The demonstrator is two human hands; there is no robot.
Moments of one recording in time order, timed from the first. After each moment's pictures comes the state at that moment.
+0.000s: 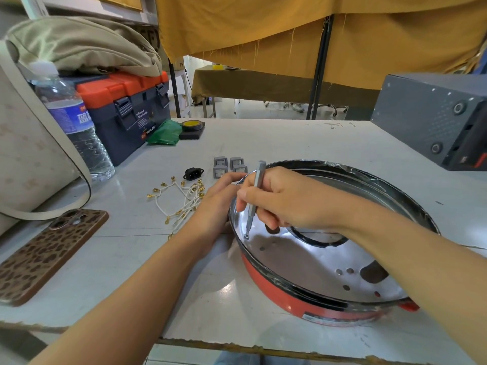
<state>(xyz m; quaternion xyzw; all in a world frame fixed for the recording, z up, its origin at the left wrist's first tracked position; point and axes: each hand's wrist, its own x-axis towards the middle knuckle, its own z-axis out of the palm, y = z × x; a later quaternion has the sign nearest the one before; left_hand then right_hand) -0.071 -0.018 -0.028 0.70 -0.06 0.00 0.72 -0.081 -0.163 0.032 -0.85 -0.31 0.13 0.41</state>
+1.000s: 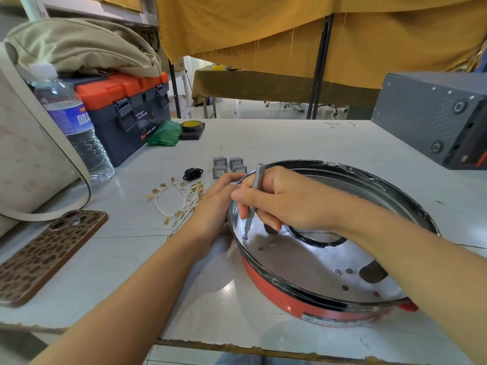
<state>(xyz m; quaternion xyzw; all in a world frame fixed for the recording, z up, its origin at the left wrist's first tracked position) -0.072 -0.017 -0.028 0.71 -0.07 0.02 0.70 -0.081 -0.164 0.032 -0.83 -0.34 0.13 0.43</state>
